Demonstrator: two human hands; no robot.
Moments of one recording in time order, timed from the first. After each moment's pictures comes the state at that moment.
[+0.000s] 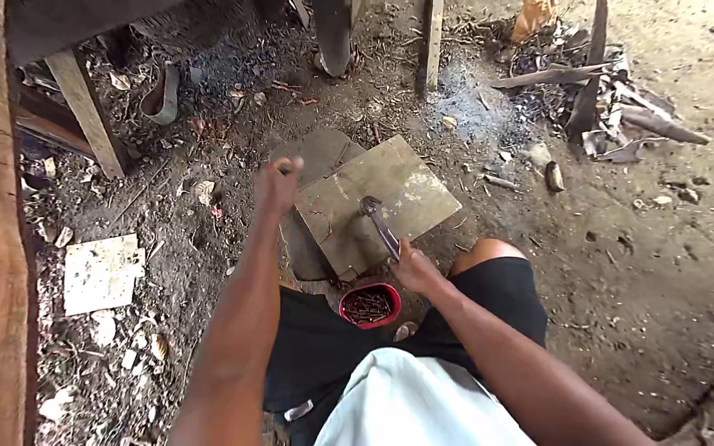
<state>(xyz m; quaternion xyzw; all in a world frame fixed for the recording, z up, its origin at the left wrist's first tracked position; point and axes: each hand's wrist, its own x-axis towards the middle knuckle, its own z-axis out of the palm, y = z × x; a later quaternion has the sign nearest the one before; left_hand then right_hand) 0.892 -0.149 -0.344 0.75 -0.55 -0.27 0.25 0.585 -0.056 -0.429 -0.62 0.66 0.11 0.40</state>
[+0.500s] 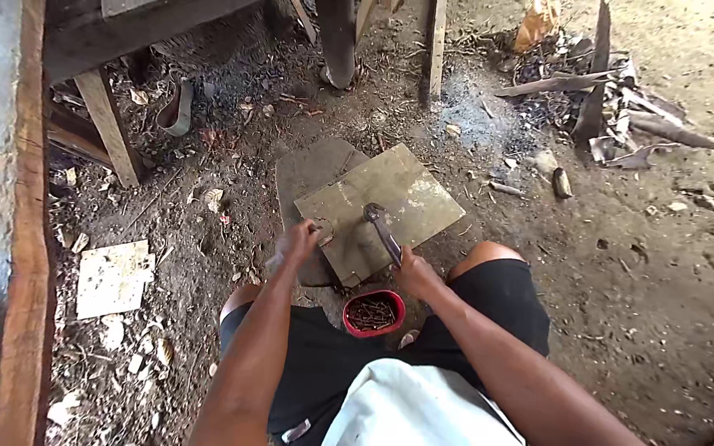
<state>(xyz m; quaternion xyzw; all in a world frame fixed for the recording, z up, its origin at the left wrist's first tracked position) 0.884 -0.087 -0.431 0.74 -0.61 -0.29 0.05 0.589 -0.055 -0.429 -0.62 0.67 0.10 0.40</state>
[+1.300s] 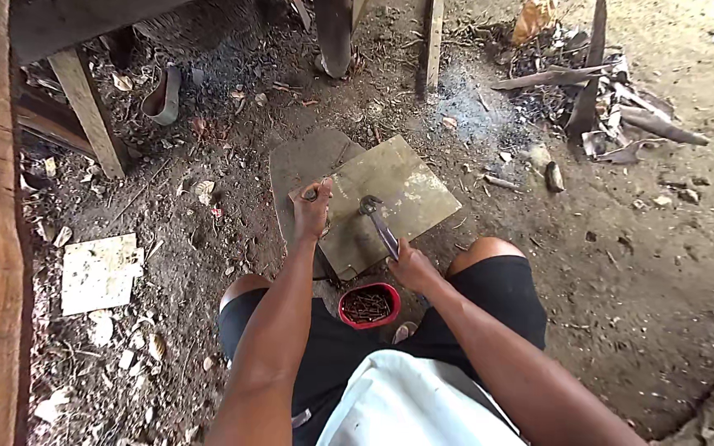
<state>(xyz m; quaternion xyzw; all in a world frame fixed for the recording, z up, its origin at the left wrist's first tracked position) 0.829 -0.129 -0.440 0.51 -0.44 -0.42 0.61 0.587 -0.055 -0.434 -0.62 0.67 0.09 0.40</state>
